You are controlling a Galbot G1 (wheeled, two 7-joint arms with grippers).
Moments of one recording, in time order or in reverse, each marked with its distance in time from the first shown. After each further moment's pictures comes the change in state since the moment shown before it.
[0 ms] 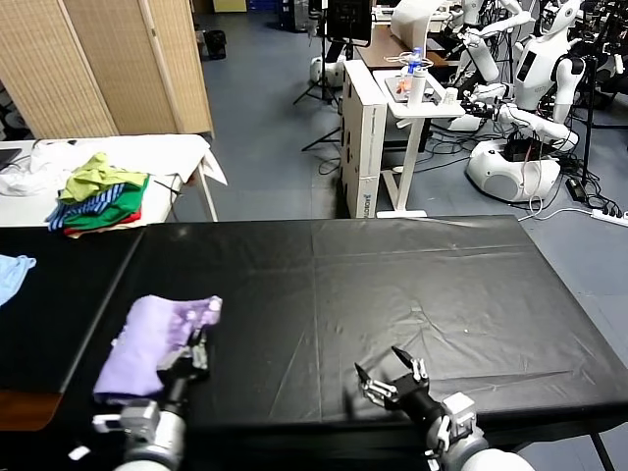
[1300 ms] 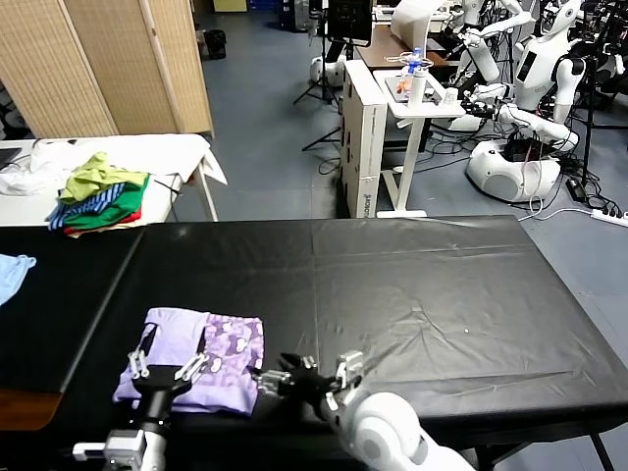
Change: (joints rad) left arm 0.105 -0.048 -0.105 -0.054 0.212 -0.163 0.078; right arm 0.507 0.186 -0.476 -0.278 0.465 -0.144 0.149
